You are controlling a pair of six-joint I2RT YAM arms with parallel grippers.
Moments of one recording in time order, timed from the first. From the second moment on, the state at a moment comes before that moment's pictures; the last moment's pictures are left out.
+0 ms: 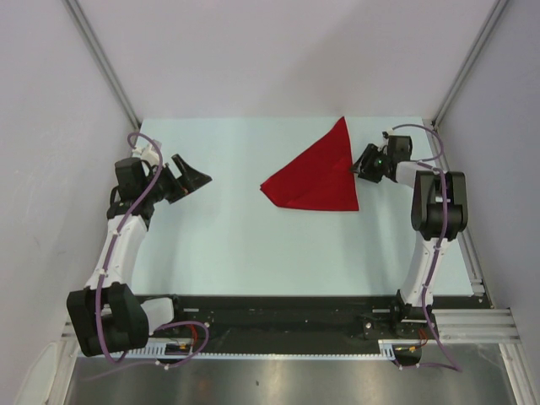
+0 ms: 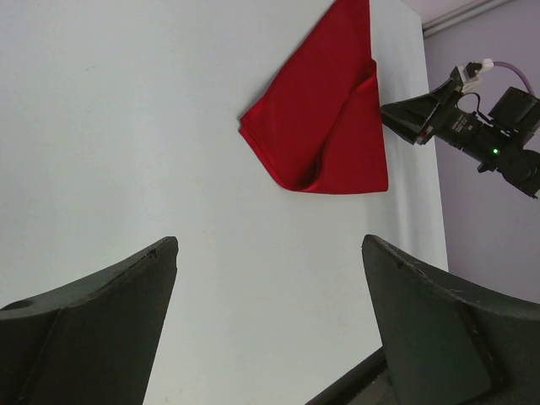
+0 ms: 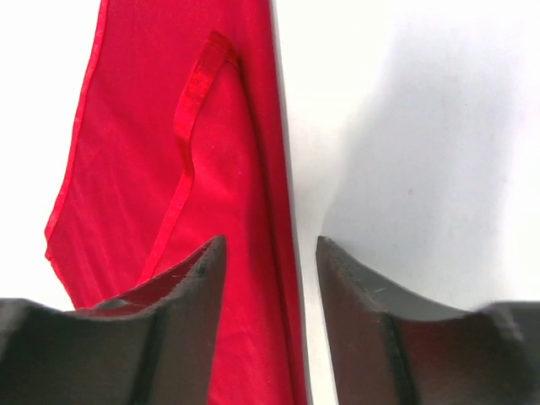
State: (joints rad) left arm 0.15 1.17 0.86 -0.23 0.66 -0.49; right arm -0.04 2.09 1.34 -0.02 -0.42 0.46
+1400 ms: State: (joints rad) left arm 0.14 1.16 0.86 -0.22 0.66 -0.50; right arm 0.44 1.77 0.74 0.32 -0.13 1.02
